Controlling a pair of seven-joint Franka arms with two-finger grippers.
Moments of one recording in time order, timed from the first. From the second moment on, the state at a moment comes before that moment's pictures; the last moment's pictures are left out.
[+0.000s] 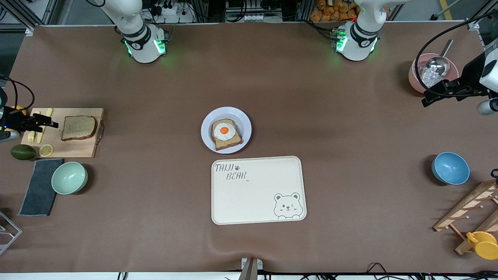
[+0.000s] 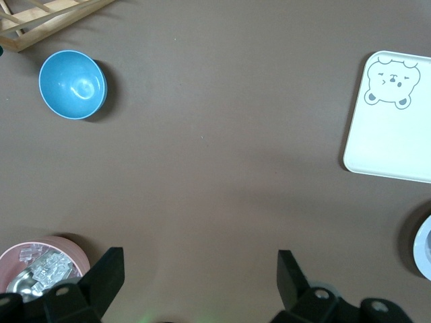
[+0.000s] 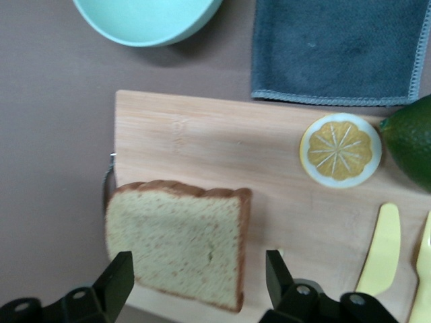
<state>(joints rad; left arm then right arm) 0.08 0.01 -0.14 -1.54 -0.01 1.52 -0.24 -0.60 0.40 -0.04 -1.93 0.19 2.08 -0.89</state>
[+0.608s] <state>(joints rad) 0.08 0.01 -0.14 -1.55 -0.01 1.52 -0.24 -0.64 0.49 -0.04 -1.93 0.24 2.14 -0.98</state>
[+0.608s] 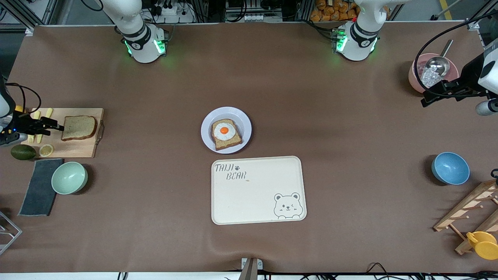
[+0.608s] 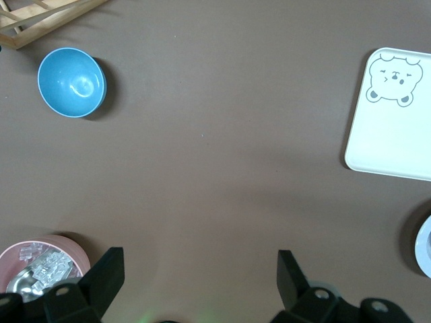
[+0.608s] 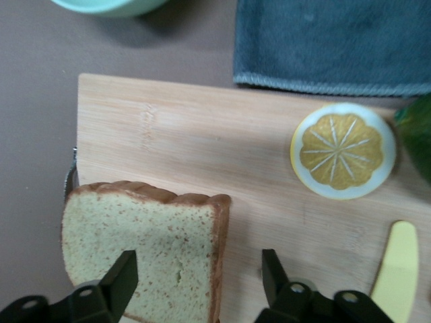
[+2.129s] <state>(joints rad) 0.13 0.00 -0.14 -1.56 -0.09 1.52 -0.19 -0.66 0.54 -0.04 -1.93 0.29 2.13 -1.00</state>
